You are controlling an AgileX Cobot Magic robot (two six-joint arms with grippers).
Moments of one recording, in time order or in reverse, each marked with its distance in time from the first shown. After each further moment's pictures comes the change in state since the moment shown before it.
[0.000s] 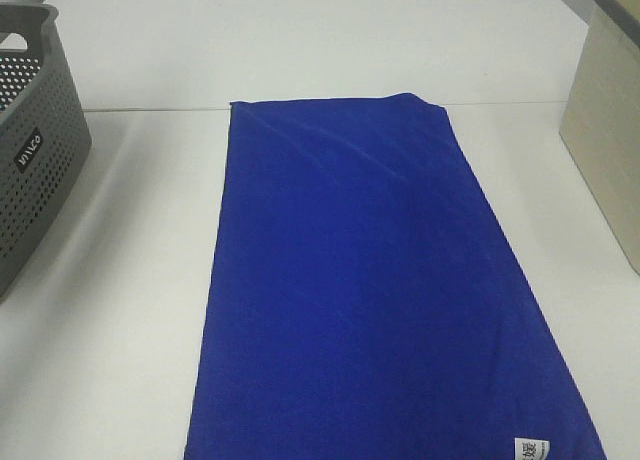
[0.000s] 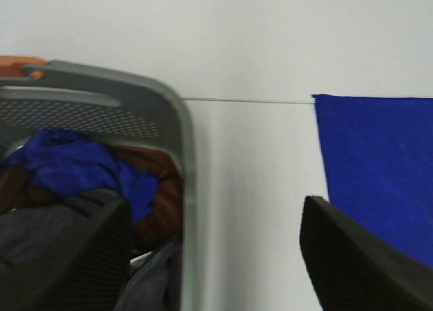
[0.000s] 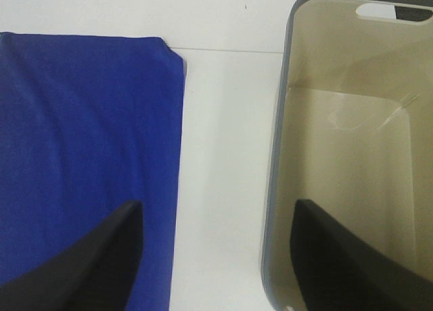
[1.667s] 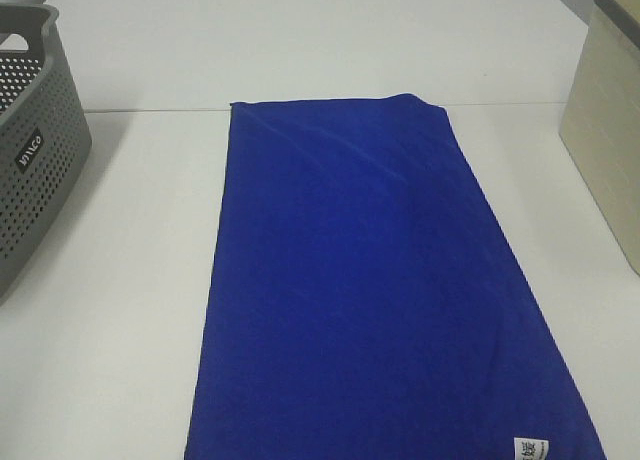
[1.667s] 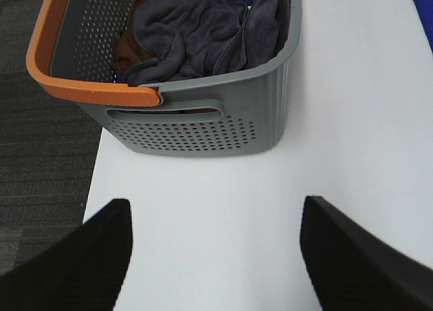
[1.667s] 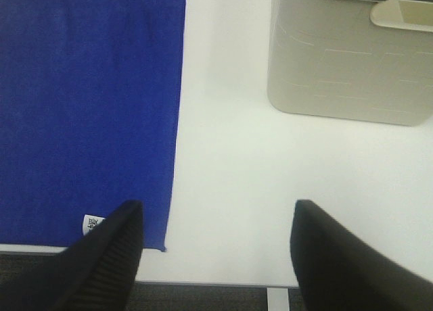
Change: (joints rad) left arm 0.045 -1.584 1.470 0.148 -0.086 0.162; right arm 0.000 -1.337 1.123 -0.042 0.002 0.022
